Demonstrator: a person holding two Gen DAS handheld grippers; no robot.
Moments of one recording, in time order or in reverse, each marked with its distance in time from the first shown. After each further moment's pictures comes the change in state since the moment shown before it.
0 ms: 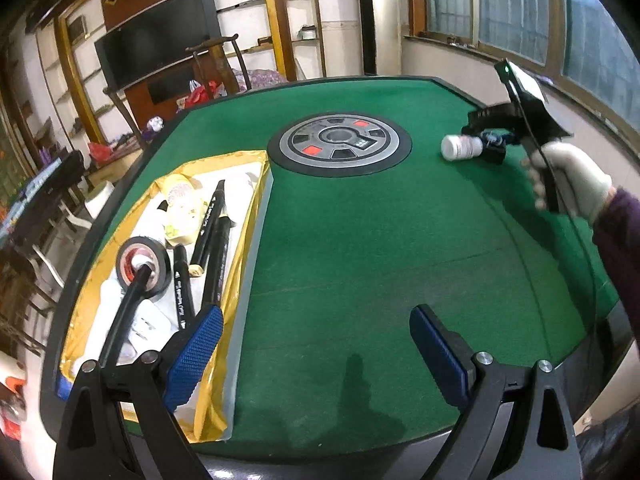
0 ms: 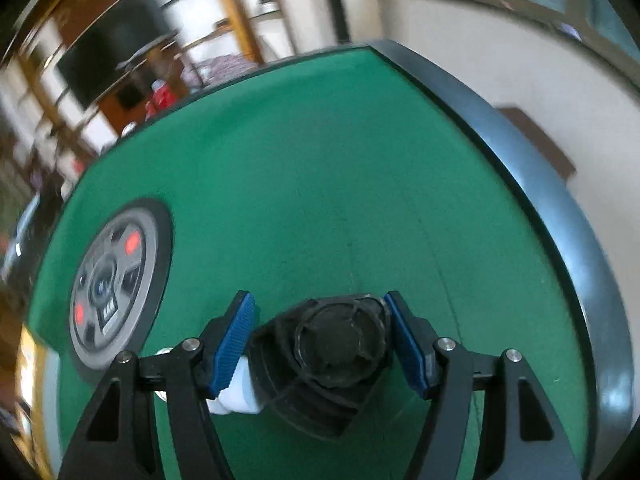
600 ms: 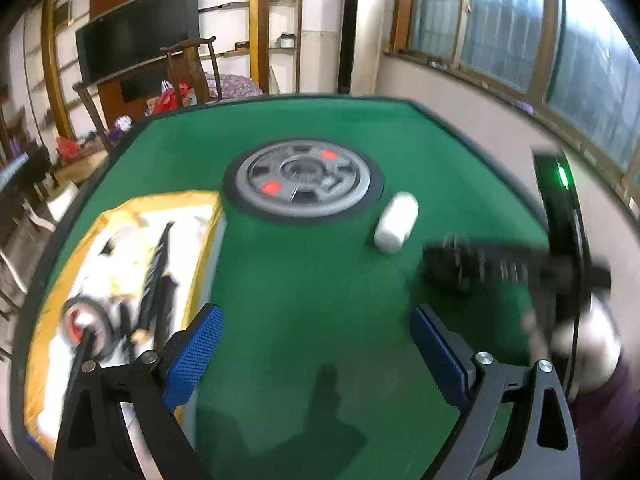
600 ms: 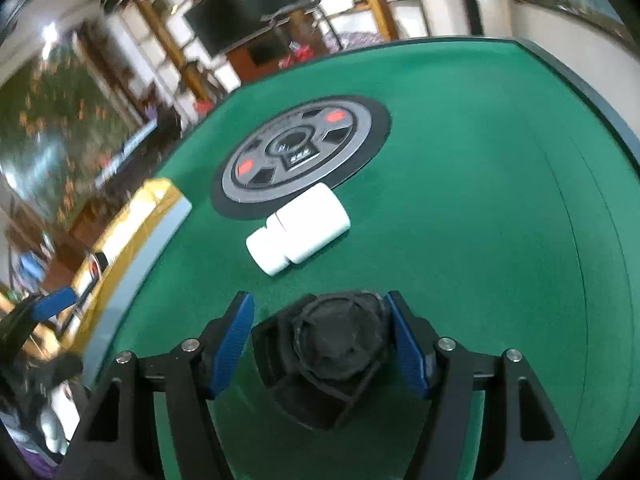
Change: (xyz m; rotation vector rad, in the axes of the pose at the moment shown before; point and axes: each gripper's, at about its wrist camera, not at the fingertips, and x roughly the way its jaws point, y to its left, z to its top) left arm 0.028 -0.008 0.060 -0.049 -0.038 -0.164; right arm -0.057 0.068 -0.118 -0.204 0.038 0.386
